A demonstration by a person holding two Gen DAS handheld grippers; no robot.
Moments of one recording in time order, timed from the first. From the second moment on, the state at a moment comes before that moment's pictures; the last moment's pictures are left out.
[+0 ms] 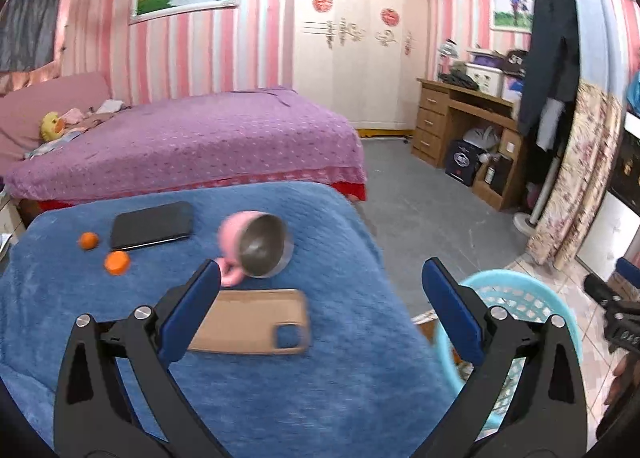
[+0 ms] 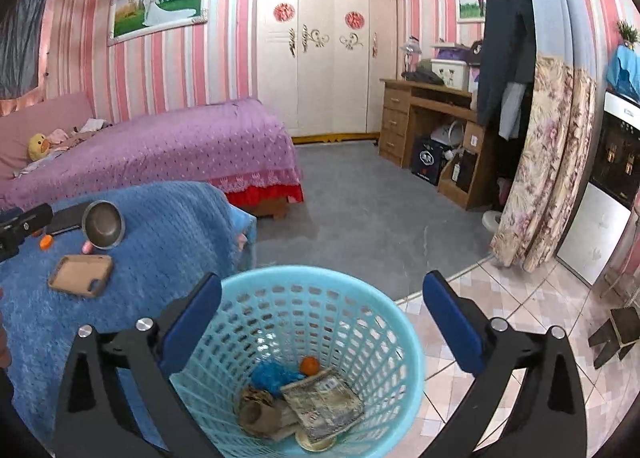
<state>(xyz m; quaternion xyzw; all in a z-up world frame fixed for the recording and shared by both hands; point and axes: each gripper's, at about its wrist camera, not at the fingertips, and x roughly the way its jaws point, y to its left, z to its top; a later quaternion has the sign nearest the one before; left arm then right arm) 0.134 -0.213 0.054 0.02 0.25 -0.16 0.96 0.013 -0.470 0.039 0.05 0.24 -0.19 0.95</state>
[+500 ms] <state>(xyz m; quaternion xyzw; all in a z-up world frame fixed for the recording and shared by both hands) 0.167 -0.047 0.026 0.03 0.27 -0.05 0.96 0.067 -0.367 0.075 -0.02 0.24 -0.14 0.96</state>
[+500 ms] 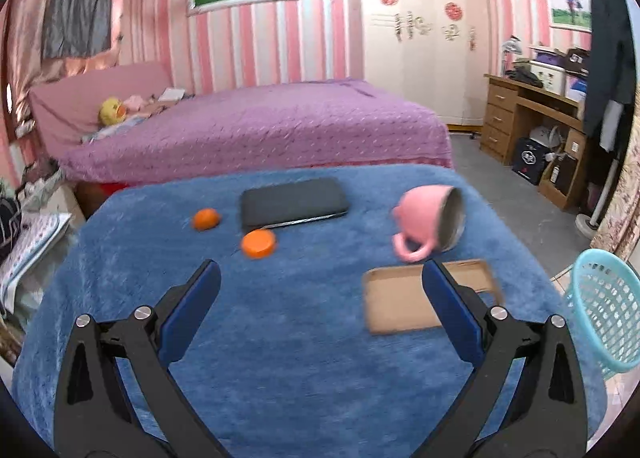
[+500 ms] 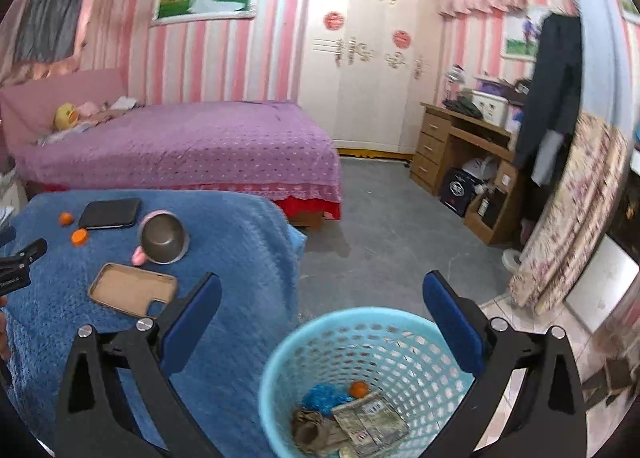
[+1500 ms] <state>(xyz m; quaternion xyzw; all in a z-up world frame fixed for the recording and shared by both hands) 0.265 0.178 -0.010 -0.05 0.33 0.12 0.94 0.286 -0.082 -0.017 -0.04 0.31 0.07 0.95</state>
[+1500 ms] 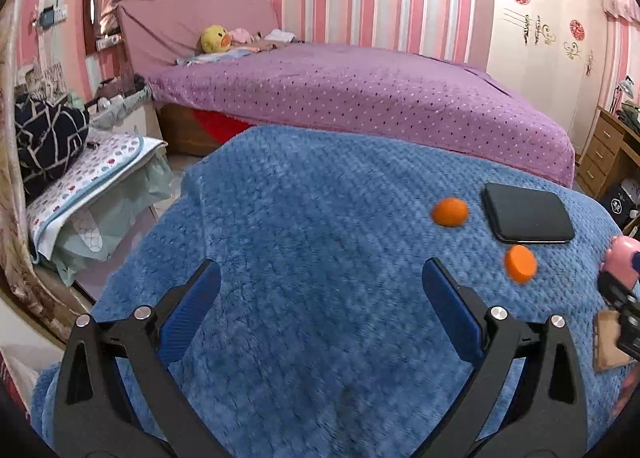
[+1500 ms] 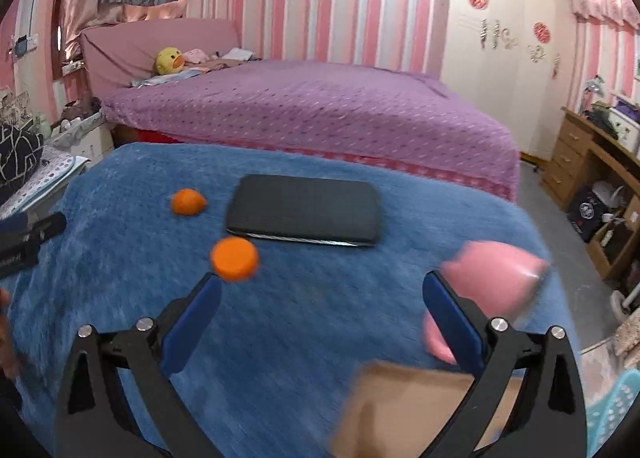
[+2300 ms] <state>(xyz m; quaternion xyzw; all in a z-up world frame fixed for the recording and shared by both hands) 0.294 0.178 -0.034 -0.07 0.35 0.12 0.92 0.340 -0.041 -0.040 -0.07 0.33 0.13 0.93</state>
